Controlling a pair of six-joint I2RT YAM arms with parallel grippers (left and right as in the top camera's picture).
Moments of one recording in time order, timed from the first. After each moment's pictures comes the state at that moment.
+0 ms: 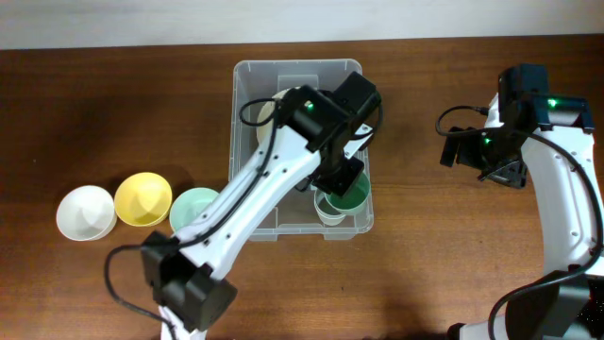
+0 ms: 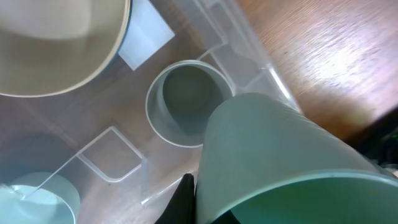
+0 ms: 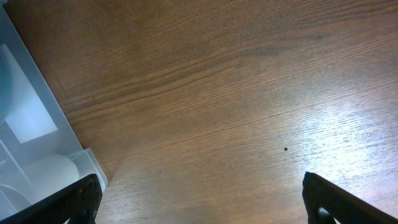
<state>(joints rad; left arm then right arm) -0.74 2.00 2.12 -1.53 0.09 -0.10 -0.14 1.64 1.53 -1.30 -0.06 0.22</state>
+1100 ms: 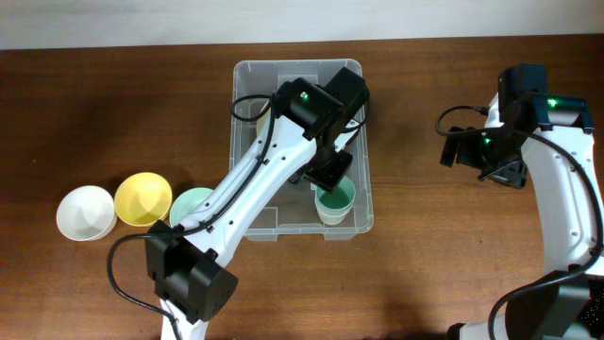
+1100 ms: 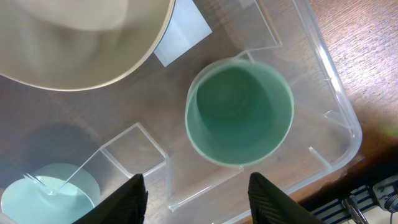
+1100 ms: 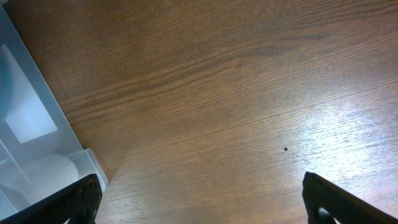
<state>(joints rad) -0.69 2.04 2.11 -1.53 0.03 -0.09 -0.14 1.64 1.53 -1.30 -0.06 0.22</state>
